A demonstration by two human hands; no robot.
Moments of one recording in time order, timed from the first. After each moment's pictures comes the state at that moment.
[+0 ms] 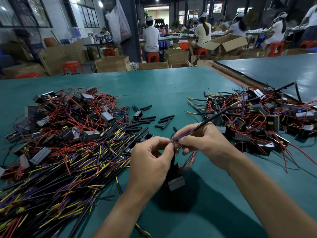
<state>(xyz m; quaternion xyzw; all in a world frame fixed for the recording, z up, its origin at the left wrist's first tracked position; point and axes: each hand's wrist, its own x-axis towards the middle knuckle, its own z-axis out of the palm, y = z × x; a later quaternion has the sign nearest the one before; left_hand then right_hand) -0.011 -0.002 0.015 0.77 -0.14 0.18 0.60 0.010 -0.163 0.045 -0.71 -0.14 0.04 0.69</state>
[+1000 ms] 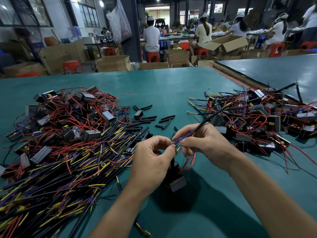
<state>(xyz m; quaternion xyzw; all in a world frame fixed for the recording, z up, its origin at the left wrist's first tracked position) -0.005 0.001 0.018 0.76 -0.12 0.10 0.63 0.012 -0.164 0.041 -0.71 -0.17 0.05 0.69</state>
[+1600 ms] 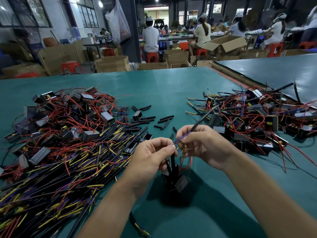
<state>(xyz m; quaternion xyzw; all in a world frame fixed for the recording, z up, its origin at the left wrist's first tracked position) -0.007 0.007 0.030 0.67 -0.12 -0.09 0.72 0.017 -0.167 0.038 -0.62 -0.10 0.16 0.76</state>
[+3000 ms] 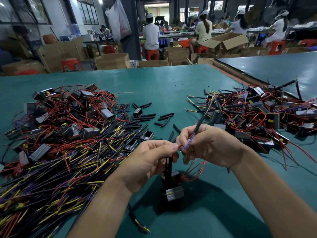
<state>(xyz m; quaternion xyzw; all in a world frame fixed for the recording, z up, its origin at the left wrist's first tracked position) -0.006 0.019 0.033 0.62 -0.14 -0.24 0.73 0.011 -0.175 0.048 -0.59 -0.19 0.26 0.74</state>
